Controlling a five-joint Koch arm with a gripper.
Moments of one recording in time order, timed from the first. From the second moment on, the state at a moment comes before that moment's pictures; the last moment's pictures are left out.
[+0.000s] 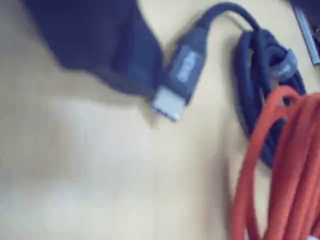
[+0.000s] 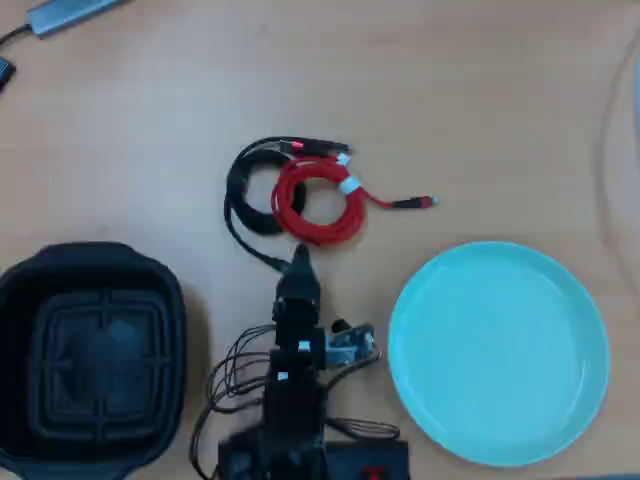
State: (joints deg) arm 92.5 121.3 179.3 -13.8 5.5
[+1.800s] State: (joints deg) arm 69.3 97.0 90.7 86.4 5.7
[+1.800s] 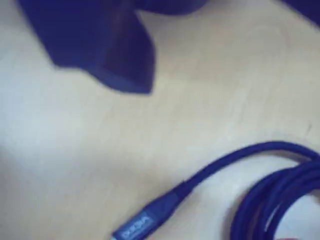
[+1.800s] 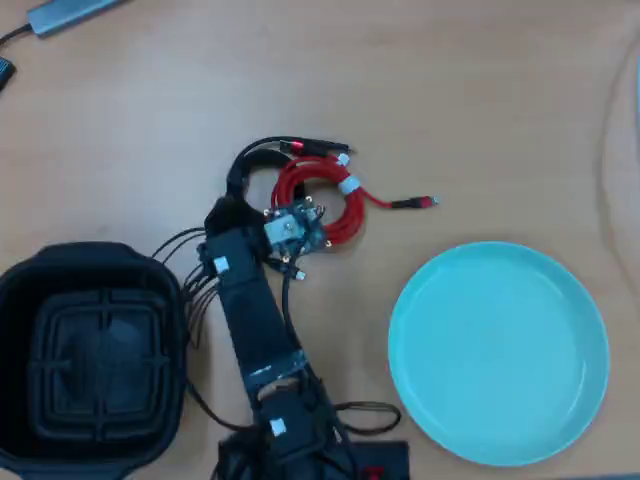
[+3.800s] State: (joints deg) arm 71.1 55.1 67.4 87.7 36.7
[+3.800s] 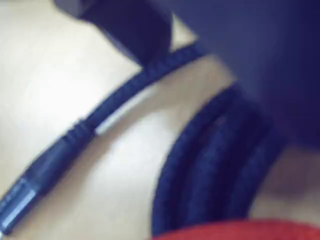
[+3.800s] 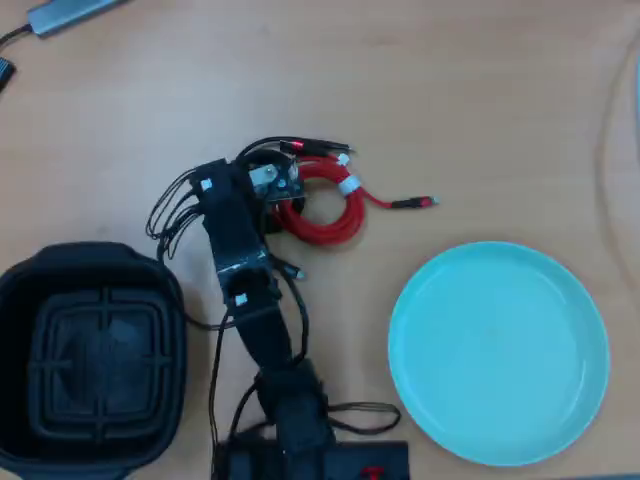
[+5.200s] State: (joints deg) arm 63.6 77.3 67.1 88.0 36.7
